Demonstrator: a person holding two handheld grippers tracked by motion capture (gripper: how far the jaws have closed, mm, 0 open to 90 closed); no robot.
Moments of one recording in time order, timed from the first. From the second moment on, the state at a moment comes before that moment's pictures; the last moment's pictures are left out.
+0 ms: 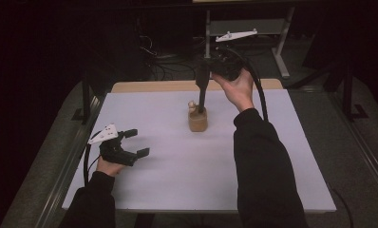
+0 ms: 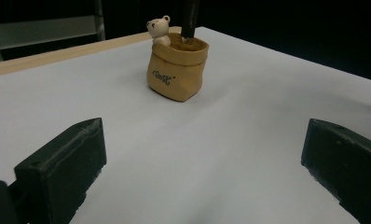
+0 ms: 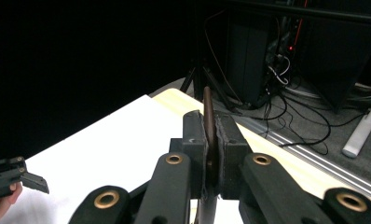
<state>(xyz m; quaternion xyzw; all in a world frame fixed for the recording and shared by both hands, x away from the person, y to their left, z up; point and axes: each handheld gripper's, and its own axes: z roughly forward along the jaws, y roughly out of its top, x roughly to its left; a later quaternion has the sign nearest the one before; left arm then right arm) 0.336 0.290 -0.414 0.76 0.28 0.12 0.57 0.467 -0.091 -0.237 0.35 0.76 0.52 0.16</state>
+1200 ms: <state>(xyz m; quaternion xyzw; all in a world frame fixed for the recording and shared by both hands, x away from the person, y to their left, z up) 0.336 0.286 -0.417 0.77 0.27 0.12 0.56 0.474 -0.091 -0.286 0.38 0.76 0.52 0.12</state>
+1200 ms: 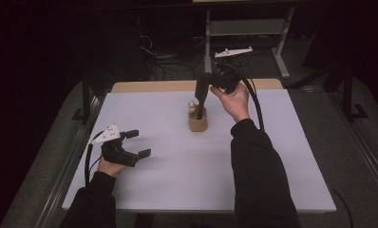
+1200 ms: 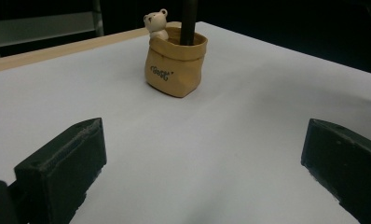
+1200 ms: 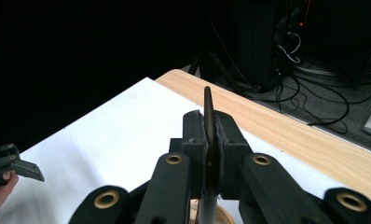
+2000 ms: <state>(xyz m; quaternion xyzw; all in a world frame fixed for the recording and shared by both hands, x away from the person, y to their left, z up) 0.336 0.284 -0.418 0.78 0.27 0.12 0.56 0.474 -0.099 -0.295 0.41 0.74 0.52 0.10</state>
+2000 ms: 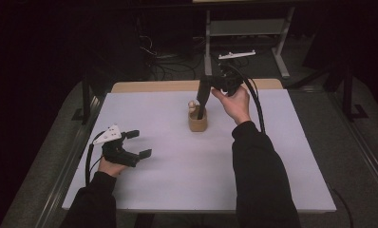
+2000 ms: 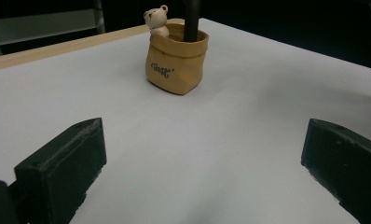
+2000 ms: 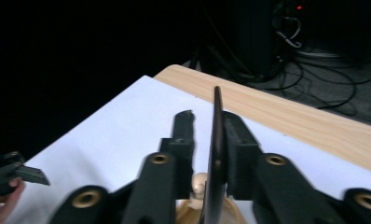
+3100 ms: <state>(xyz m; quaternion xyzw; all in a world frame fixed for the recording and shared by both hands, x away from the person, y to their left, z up) 0.337 0.280 -0.417 0.78 0.27 0.12 0.55 0.458 -0.145 -0.299 0.43 0.75 0.49 0.09</state>
